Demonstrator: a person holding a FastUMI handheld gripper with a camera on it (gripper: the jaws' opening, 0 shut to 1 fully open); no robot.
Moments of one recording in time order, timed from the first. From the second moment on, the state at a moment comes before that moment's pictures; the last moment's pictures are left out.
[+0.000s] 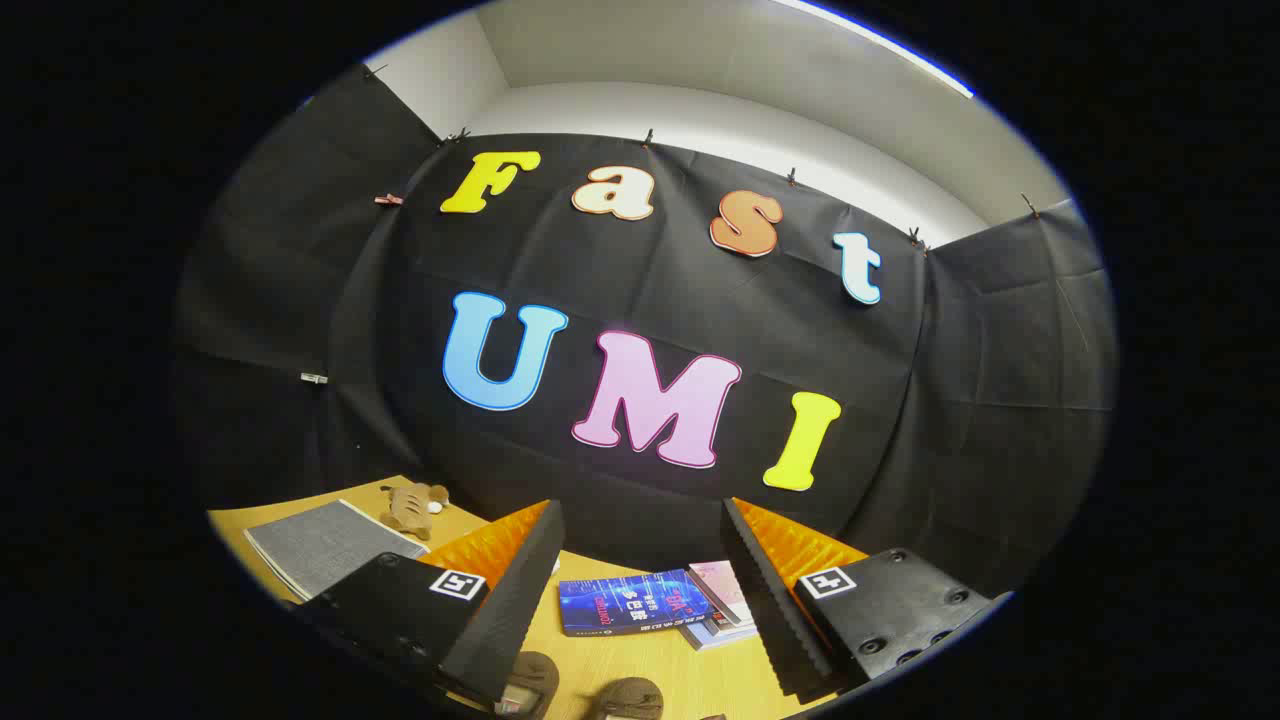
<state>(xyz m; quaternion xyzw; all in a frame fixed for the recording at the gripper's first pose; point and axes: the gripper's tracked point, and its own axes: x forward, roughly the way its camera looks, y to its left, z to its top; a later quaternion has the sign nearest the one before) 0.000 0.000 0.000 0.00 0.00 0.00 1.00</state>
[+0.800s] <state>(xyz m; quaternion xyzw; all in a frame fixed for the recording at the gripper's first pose) 0.005 0.011 -0.002 -0.01 0.00 0.01 1.00</state>
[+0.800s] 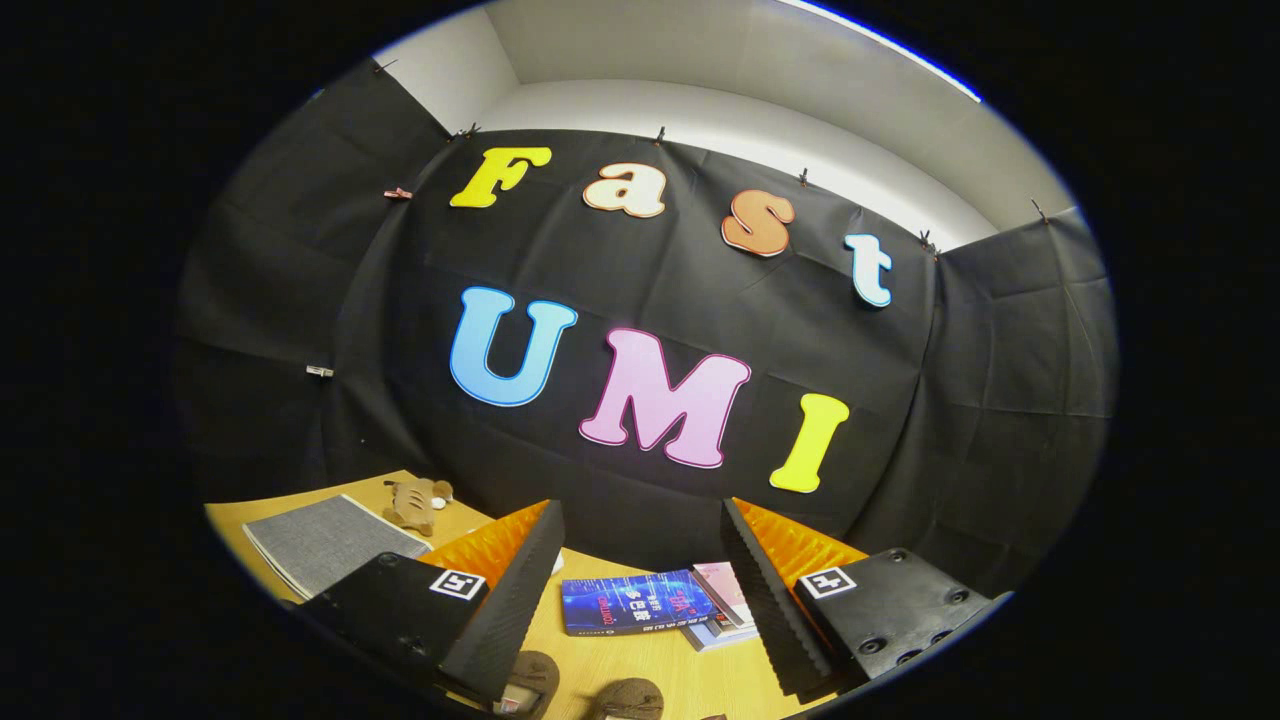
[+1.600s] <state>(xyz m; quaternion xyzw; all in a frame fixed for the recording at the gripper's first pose) 0.003 0.024 -0.004 0.00 0.01 0.04 1.00</state>
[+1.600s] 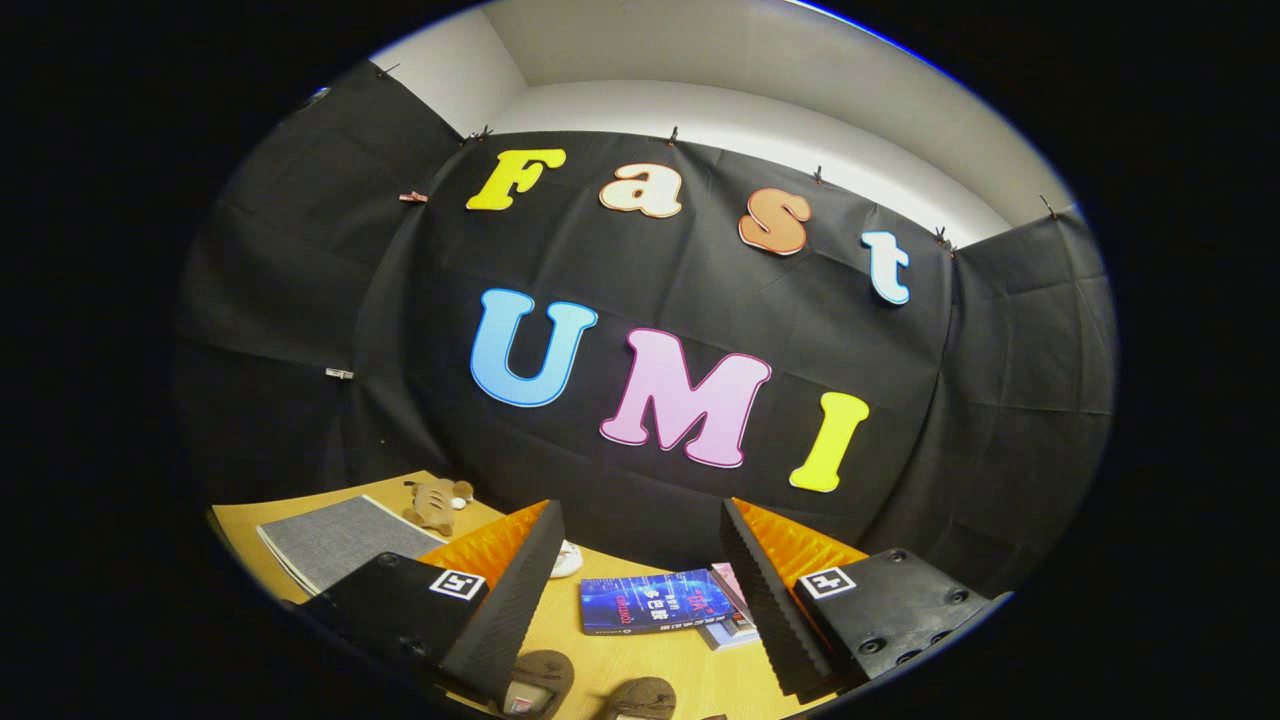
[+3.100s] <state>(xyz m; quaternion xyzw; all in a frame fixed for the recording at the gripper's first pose) -0.010 0.240 -0.190 0.44 0.34 0.46 0.69</state>
